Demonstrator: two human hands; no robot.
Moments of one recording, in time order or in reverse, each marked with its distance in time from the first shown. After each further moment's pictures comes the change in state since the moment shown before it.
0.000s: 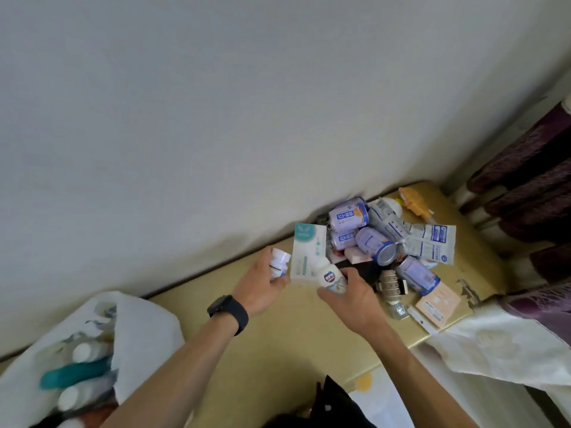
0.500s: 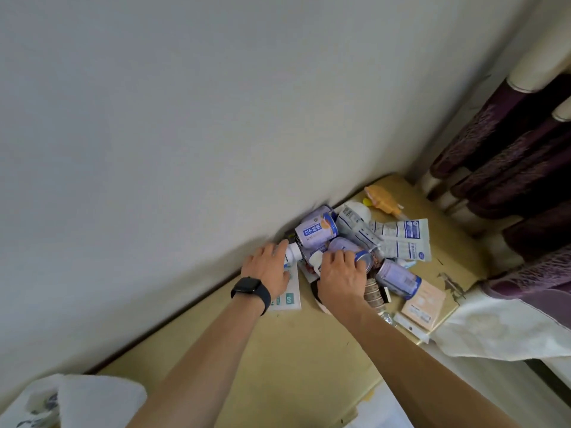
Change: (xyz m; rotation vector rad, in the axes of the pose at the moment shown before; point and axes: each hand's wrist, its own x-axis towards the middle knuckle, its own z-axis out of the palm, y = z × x) left_hand 0.128 0.050 0.051 0.801 -0.062 0.229; right_hand 0.101 0.006 -0.013 -0.804 0.140 -0.053
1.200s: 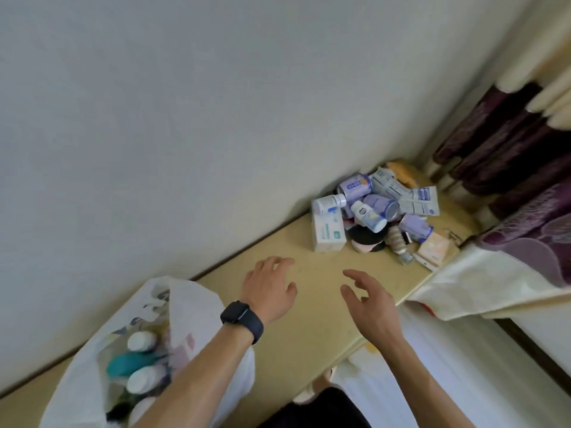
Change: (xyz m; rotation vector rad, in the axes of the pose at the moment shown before) left_hand -0.268 -0.110 -0.003 -0.257 0.058 0.075; right_hand -0.270 -0.103 0.000 0.986 0.168 0.180
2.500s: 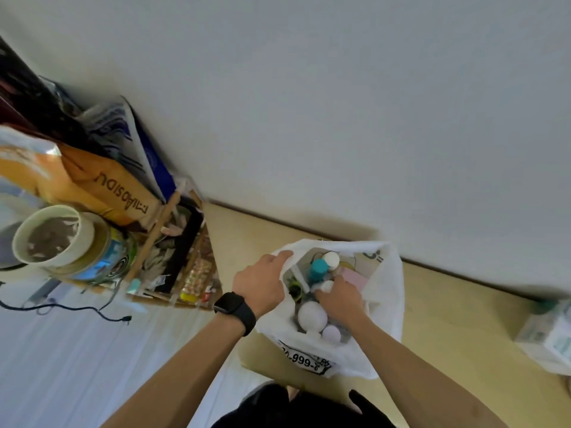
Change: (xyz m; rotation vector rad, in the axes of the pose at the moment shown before) left_hand -0.300 -0.254 -0.003 -0.261 0.207 -0.827; right_hand -0.119 -0.111 0.364 -0.789 -0.738 -0.438
